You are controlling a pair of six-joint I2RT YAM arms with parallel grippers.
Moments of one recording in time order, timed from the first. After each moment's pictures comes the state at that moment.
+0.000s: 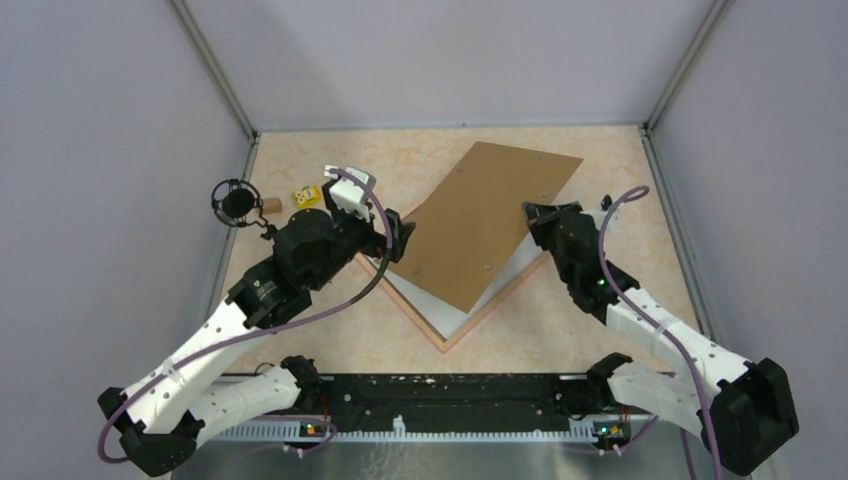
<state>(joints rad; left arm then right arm) -0.79 0.86 1.06 -0.35 -0.20 -0.16 0.52 0.97 0.64 0.07 0.41 1.27</state>
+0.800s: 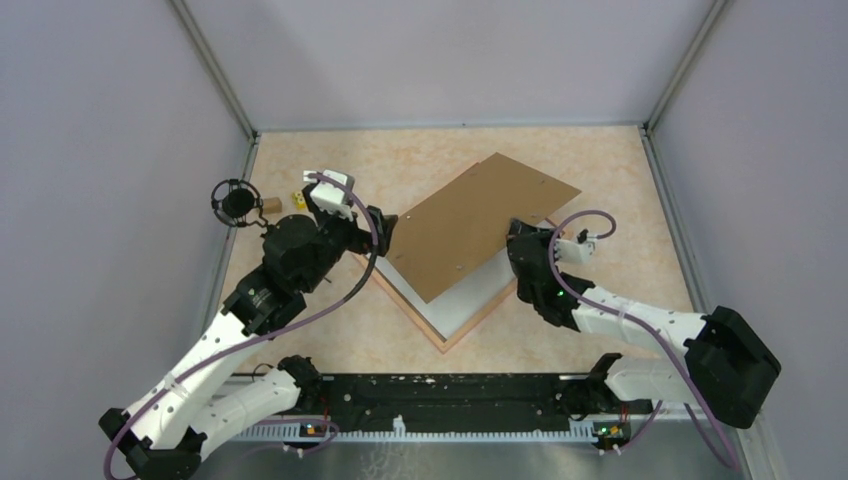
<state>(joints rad) -0.68 0.79 0.94 -0.27 -0.21 -0.14 0.82 1.17 0.55 0.22 0.96 1.56</state>
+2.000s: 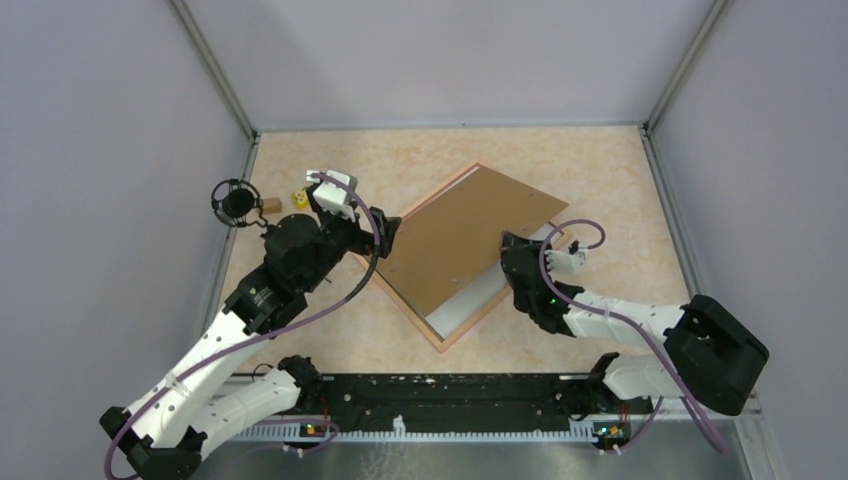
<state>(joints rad) -0.68 0.80 0.94 -0.27 -0.17 -0.15 0.85 1.25 0.48 0.30 0.91 1.65</state>
